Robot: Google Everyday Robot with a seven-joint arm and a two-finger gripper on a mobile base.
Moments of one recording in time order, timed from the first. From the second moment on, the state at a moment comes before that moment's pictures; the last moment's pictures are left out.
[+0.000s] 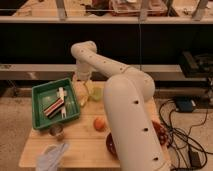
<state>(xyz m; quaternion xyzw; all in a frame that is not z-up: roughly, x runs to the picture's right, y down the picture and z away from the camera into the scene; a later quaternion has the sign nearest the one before) -0.138 -0.020 0.872 -0.31 -0.23 -0.34 0.86</state>
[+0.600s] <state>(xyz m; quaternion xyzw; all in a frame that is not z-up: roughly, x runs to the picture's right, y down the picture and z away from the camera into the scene) -0.135 -0.011 0.890 -0.30 -0.19 -0.30 0.89</state>
